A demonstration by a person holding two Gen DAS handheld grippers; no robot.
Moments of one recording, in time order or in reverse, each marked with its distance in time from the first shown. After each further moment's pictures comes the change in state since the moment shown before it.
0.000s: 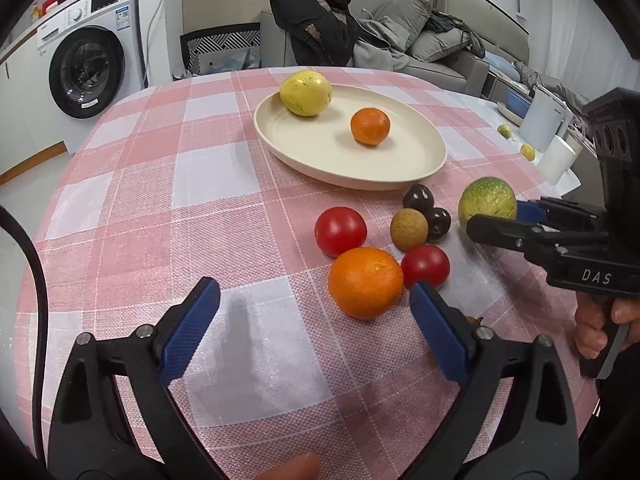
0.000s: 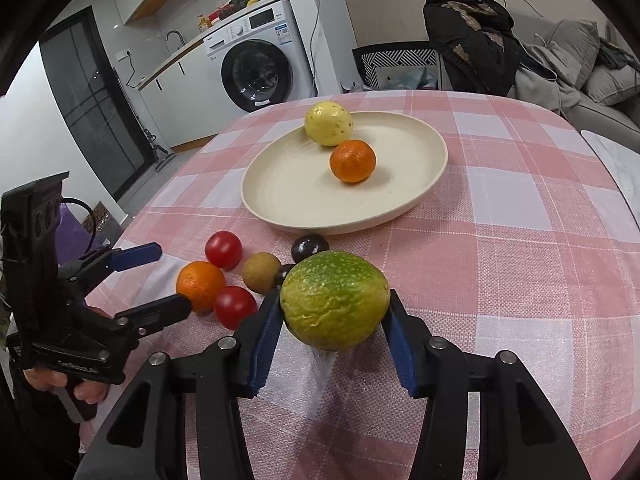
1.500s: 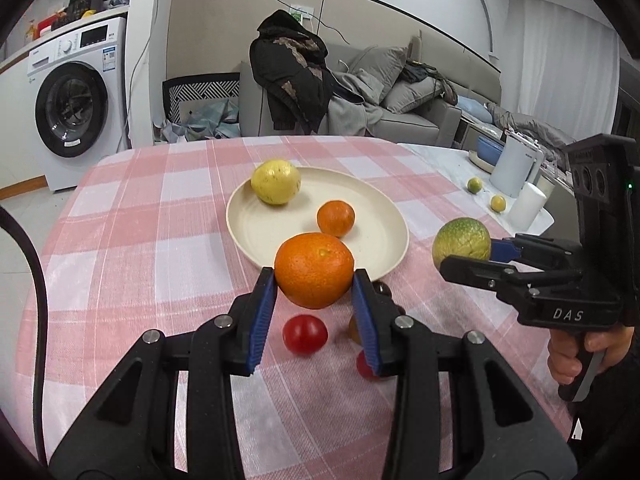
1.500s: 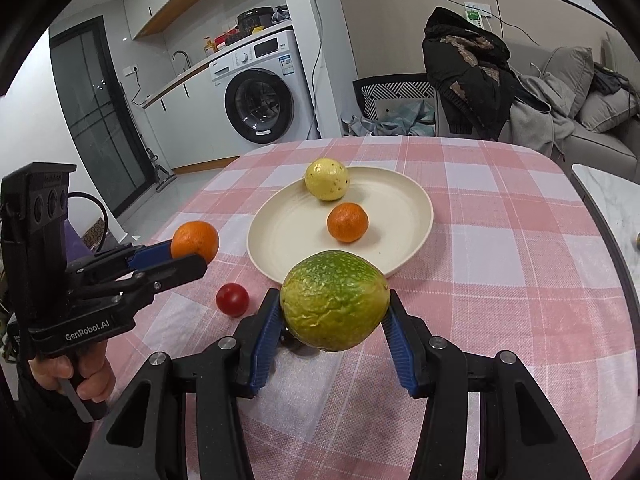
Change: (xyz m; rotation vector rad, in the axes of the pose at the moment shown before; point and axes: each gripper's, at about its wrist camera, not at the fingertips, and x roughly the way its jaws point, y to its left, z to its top) left arm -0.031 -0.007 0.048 0.009 -0.205 -0.093; right arm -0.026 -0.001 0.028 -0.024 -0.106 -0.018
